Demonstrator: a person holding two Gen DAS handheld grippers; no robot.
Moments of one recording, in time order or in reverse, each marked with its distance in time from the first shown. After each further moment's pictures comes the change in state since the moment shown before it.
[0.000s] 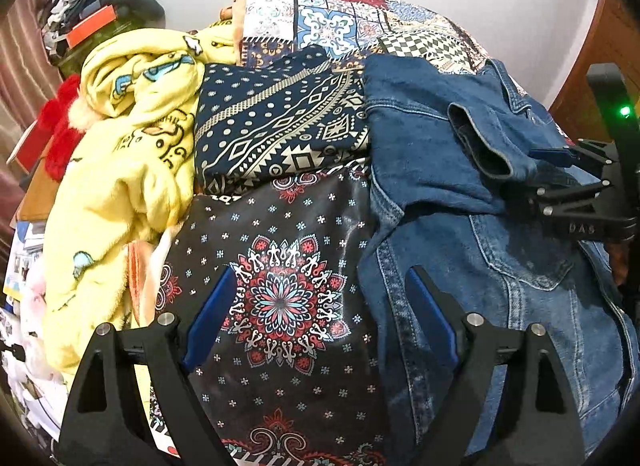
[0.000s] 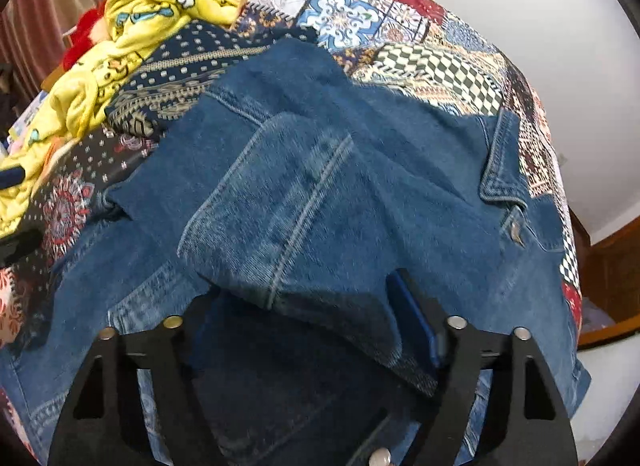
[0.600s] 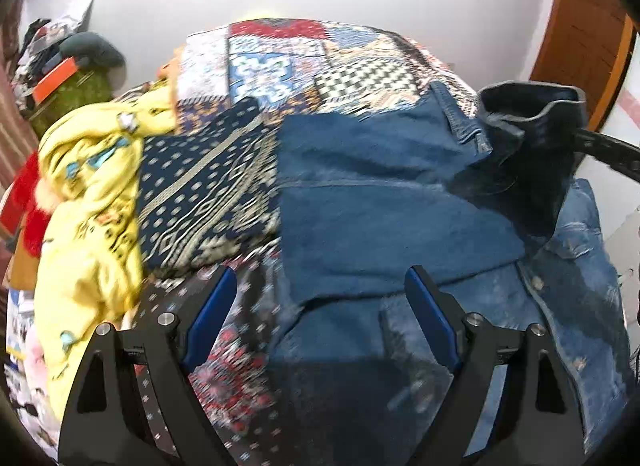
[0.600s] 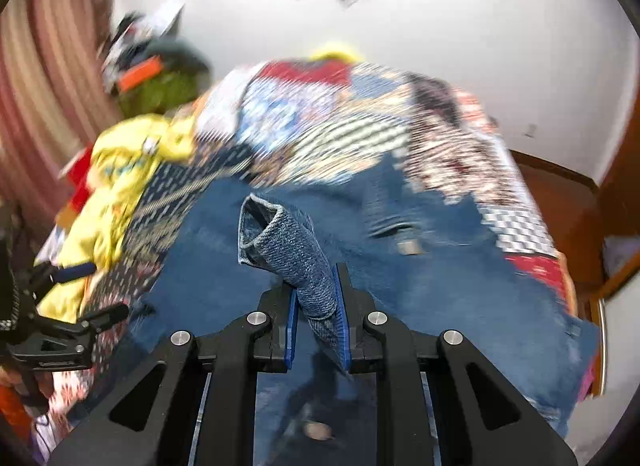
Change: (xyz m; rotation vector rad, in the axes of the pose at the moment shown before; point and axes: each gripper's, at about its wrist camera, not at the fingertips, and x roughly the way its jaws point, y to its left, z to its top) left arm -0.005 -0.077 0.058 0.133 -0.083 -0.061; right arm -0.102 -0.097 -0.023 0.363 -0.296 0.034
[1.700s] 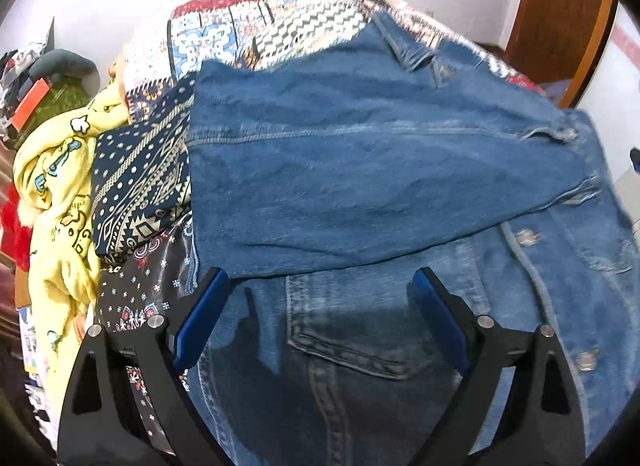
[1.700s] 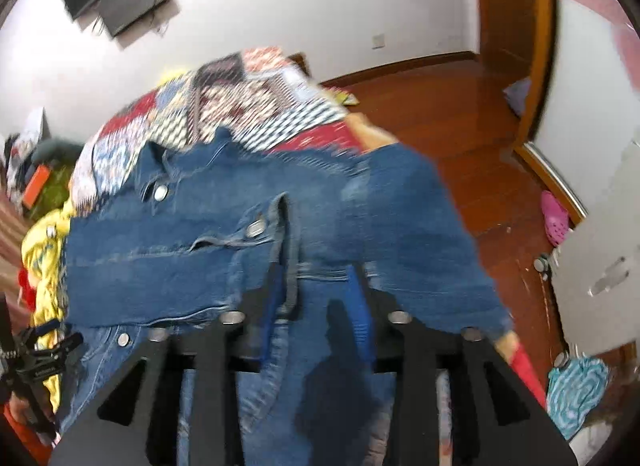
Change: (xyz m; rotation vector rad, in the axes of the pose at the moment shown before) left arm 0.029 -0.080 -0.023 0.118 0.124 0.021; right arm -0.084 -0.193 -0.125 0.510 0.024 -0.222
